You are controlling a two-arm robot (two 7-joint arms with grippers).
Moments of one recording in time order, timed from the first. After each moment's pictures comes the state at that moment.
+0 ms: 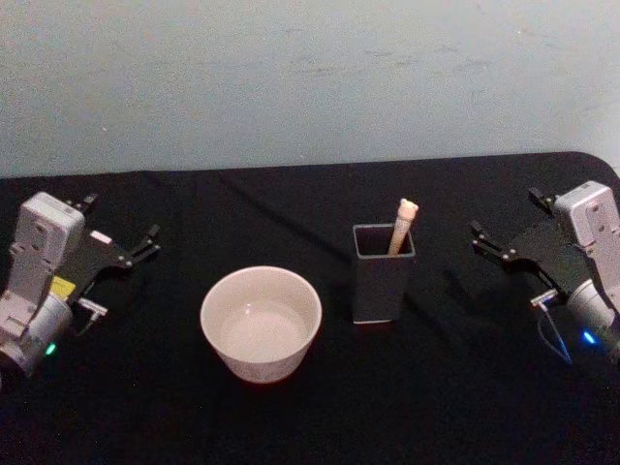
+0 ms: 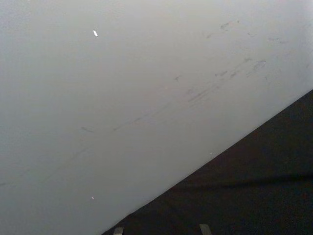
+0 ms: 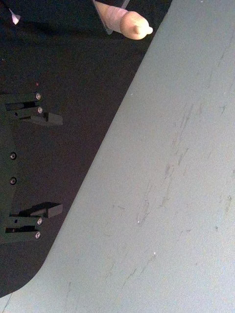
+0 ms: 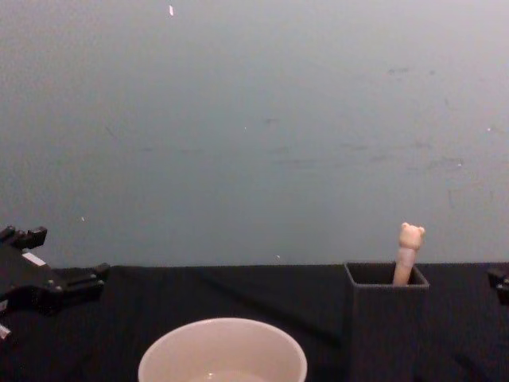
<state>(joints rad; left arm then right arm) -0.20 0.60 0.45 -1.41 -0.25 -0.12 0.03 0.20 0.60 -0.45 -1.41 0.25 -0.12 -0.03</state>
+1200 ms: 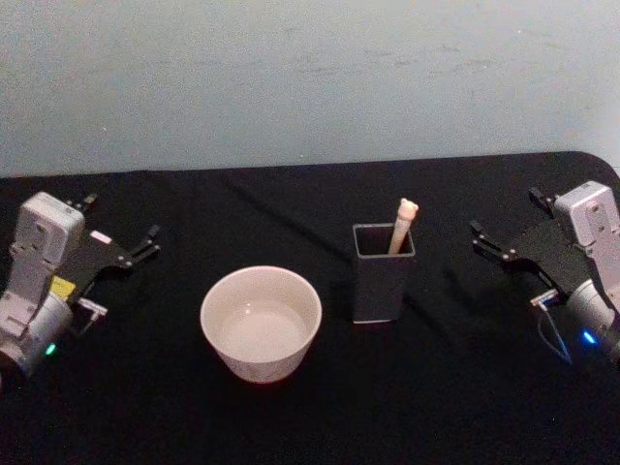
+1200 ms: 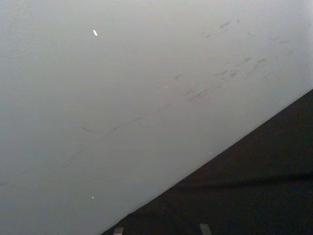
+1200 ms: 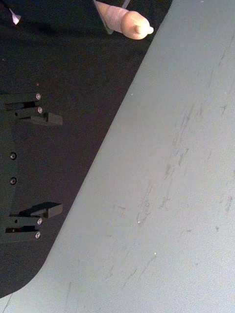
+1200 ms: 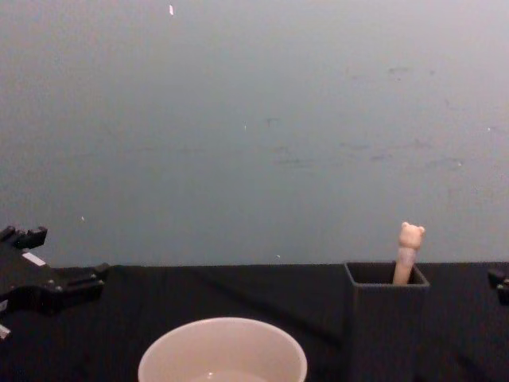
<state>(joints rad) -0.20 0.60 0.45 -1.41 -0.25 -0.12 0.03 0.20 0.60 -0.45 -1.41 0.25 -0.12 -0.03</state>
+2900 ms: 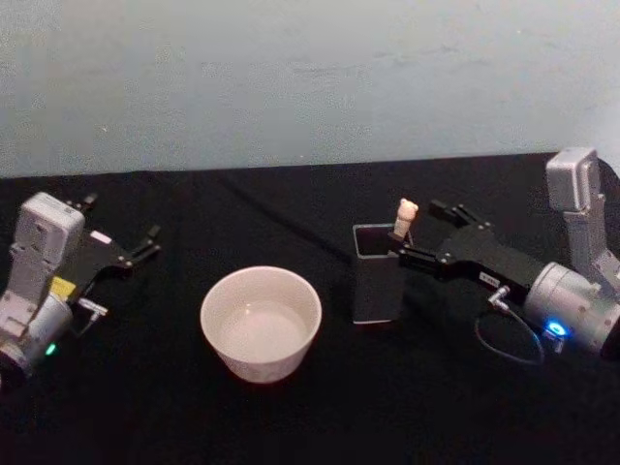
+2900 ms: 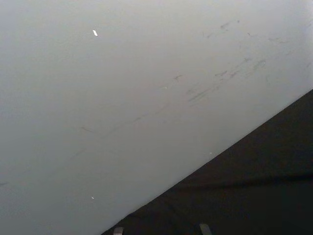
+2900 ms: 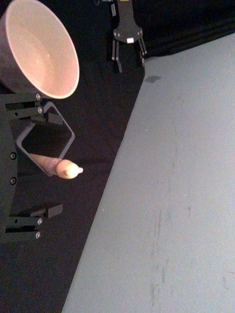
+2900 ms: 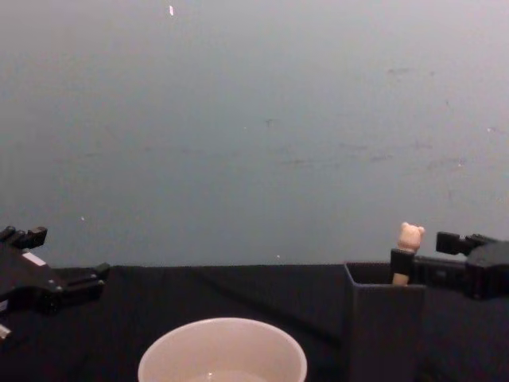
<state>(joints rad) -0.20 0.60 0.45 -1.41 -0.25 -0.12 0.03 0.22 0.54 -0.38 -1.48 0.56 0.04 0.47</state>
